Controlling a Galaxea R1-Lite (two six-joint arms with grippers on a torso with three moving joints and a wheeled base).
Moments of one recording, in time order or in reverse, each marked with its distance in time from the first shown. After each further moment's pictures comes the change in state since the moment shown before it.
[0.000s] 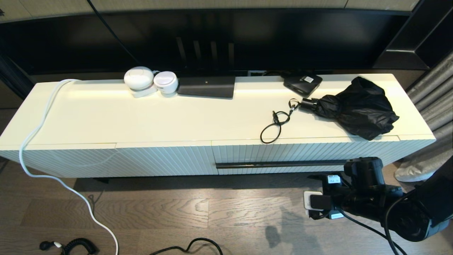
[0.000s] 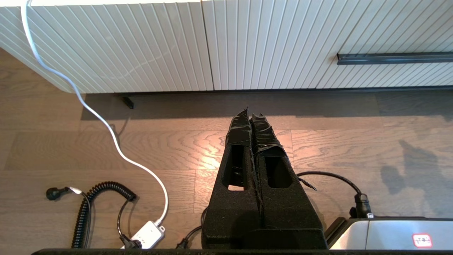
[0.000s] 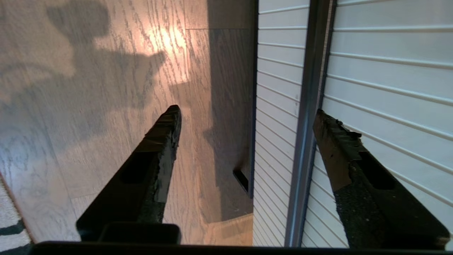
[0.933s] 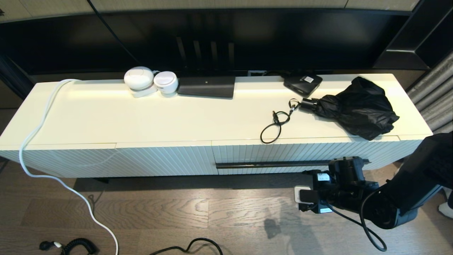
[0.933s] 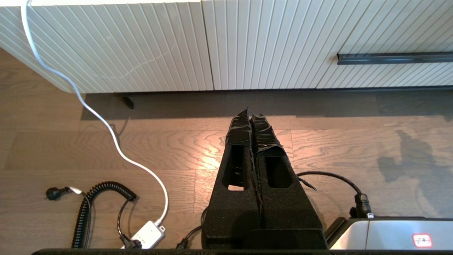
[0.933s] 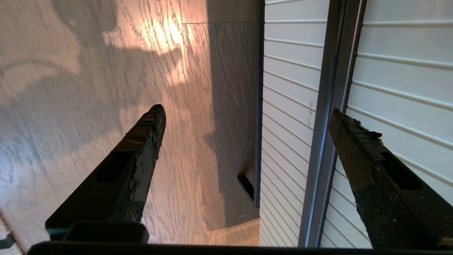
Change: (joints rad) left arm 0.000 0.000 0.000 0.000 0.000 0.000; right arm -0.011 0.157 -0.138 -0.004 -0.024 0.013
